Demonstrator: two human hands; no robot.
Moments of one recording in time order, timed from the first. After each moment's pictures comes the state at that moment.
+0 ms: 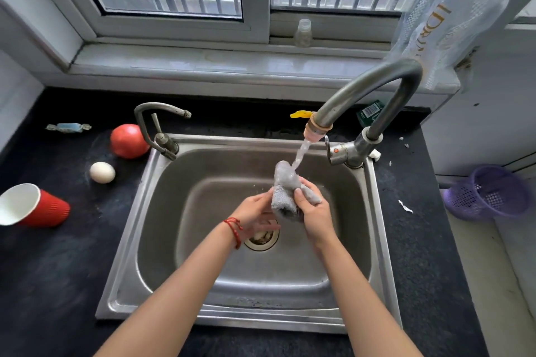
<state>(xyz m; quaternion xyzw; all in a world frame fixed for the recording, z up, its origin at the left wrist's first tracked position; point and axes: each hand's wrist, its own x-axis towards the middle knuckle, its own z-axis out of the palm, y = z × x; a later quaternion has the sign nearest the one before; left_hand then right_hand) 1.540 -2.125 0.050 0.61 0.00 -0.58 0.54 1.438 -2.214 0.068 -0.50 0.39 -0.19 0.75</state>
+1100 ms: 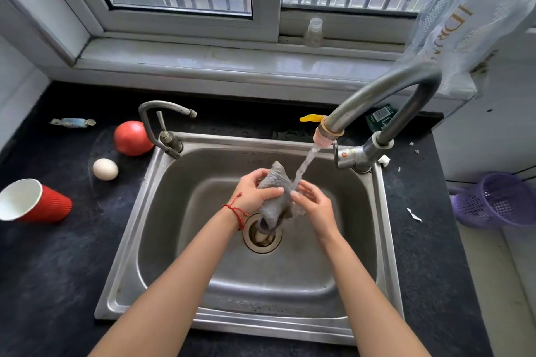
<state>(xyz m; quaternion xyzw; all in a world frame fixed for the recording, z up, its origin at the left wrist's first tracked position) 1.569 -2.136 0.064 0.69 -0.15 -0.42 0.56 1.449 -2.234 0.051 -0.58 0.43 -0.10 0.69</state>
